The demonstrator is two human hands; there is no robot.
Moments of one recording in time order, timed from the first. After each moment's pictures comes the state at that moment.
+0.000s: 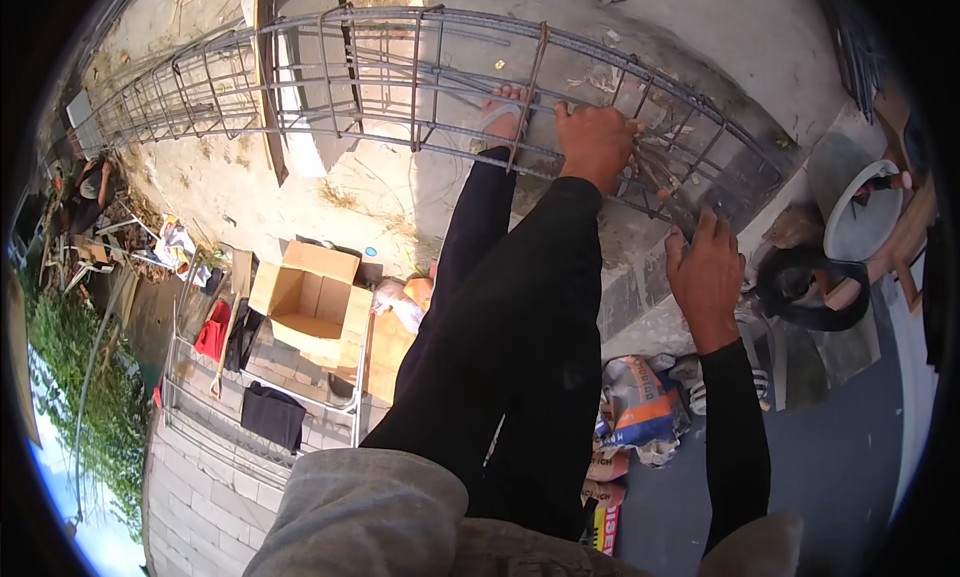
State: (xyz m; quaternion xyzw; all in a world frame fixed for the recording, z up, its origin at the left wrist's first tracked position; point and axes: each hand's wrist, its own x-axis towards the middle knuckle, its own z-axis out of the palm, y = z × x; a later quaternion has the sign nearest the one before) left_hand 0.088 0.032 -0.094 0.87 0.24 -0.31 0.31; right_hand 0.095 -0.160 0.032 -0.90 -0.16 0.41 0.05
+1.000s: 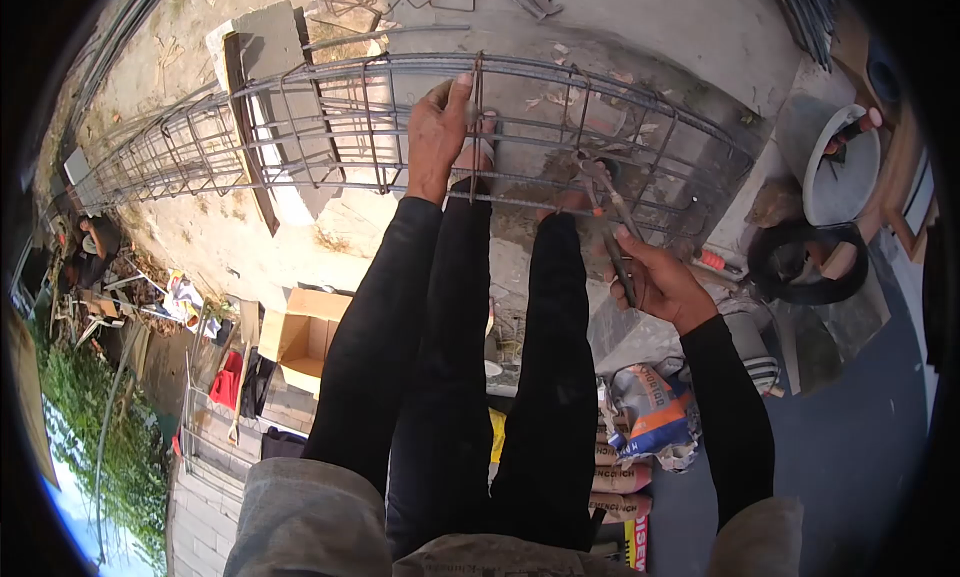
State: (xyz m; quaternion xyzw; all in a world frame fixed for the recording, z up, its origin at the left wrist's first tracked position) left_hand 0.088 0.161 -0.069 0.68 0.46 -0.20 0.53; right_hand 0.104 -0.173 0.029 -0.42 0.38 0.71 0.42
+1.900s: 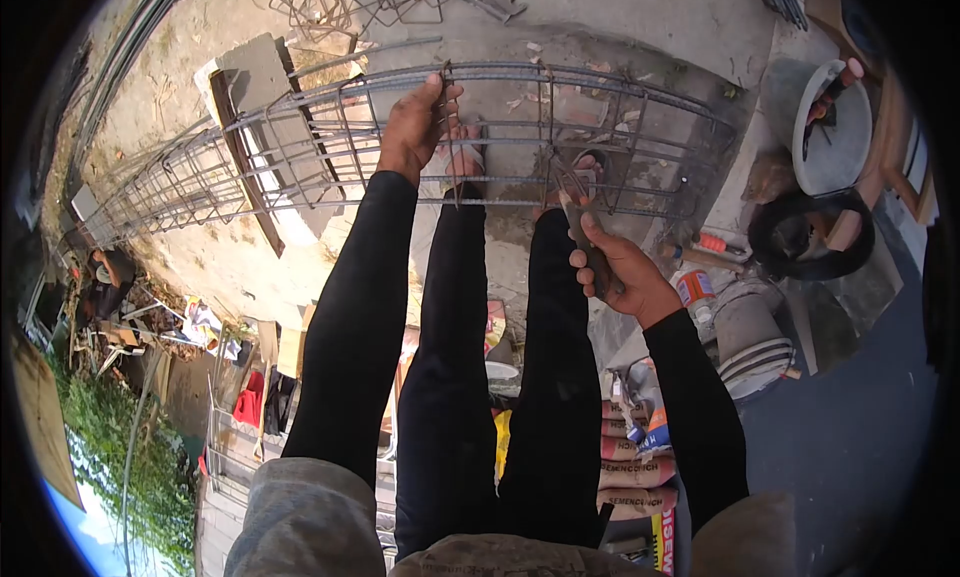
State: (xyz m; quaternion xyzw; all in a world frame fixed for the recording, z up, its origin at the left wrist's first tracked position) left_hand 0.093 0.172 -0.130 0.40 0.50 -0.21 0.73; right_hand 0.078 -0.160 0.019 -0.33 0.46 0.62 0.54
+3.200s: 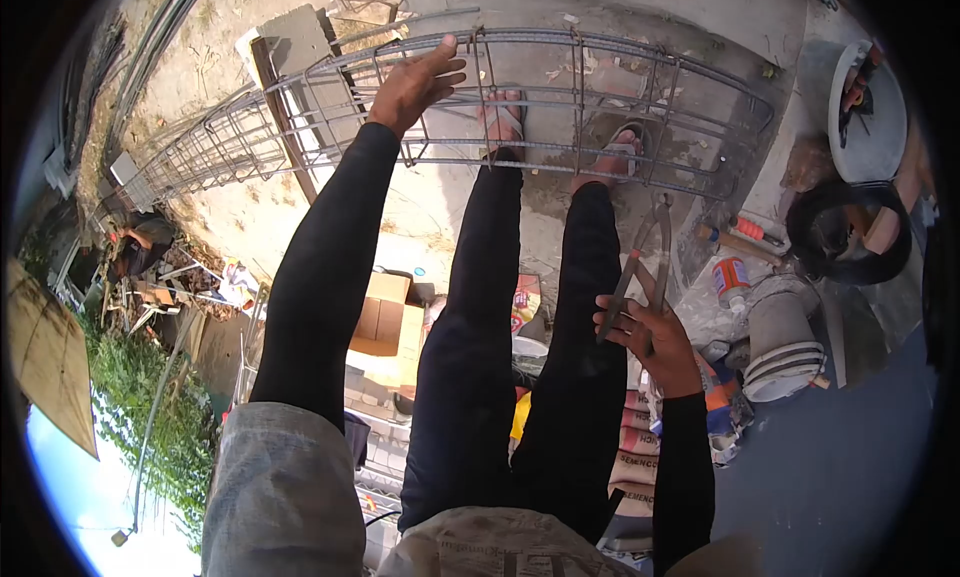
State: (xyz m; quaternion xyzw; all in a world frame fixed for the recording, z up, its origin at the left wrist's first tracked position) left_hand 0.100 0.217 -0.069 0.59 0.37 -0.34 0.63; right_hand -0.018 -0.224 0.115 -0.26 0.47 0.54 0.65
